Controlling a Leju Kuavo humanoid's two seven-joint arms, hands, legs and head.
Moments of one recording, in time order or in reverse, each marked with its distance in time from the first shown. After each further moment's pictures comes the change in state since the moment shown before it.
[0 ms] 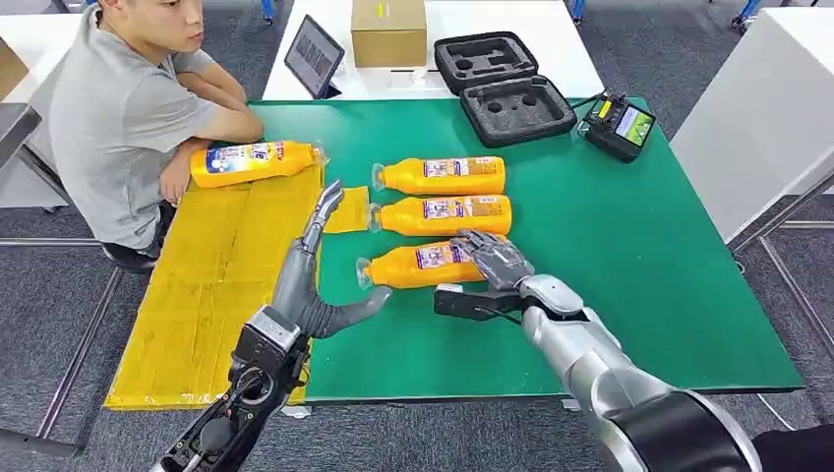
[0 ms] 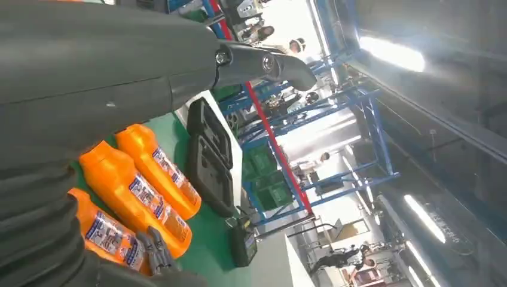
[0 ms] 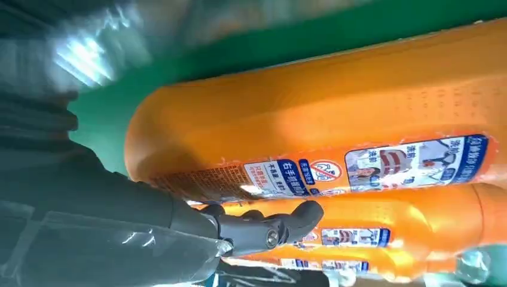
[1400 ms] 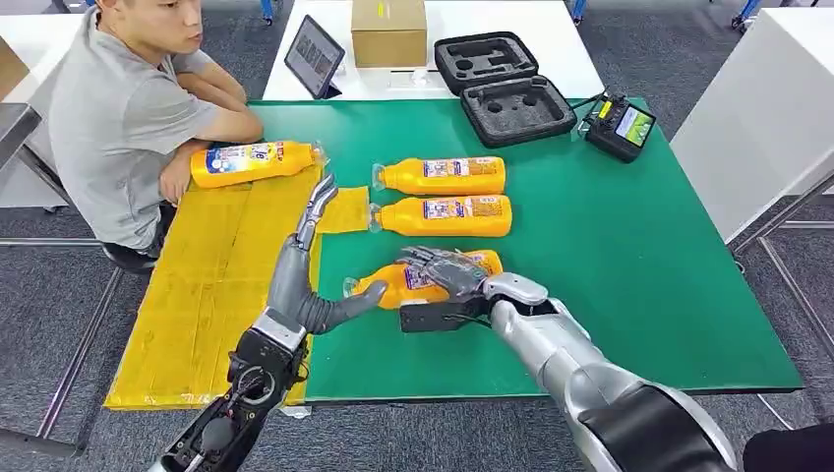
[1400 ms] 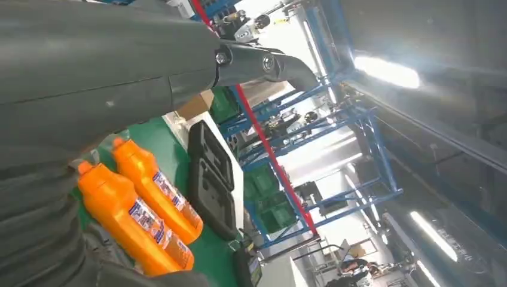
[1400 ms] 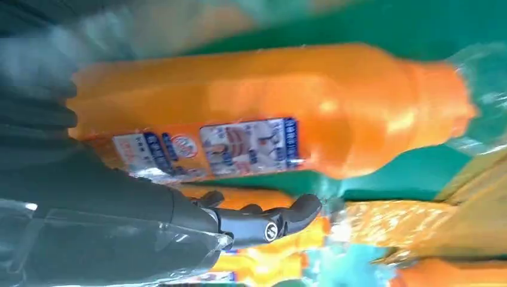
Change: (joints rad) left arm 0.003 -0.002 0.009 -0.001 -0.054 0.063 0.000; right arm -0.016 0.077 0.127 -0.032 -0.114 0.116 -0.167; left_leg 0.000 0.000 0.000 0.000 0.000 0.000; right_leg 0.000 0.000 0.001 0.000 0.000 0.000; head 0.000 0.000
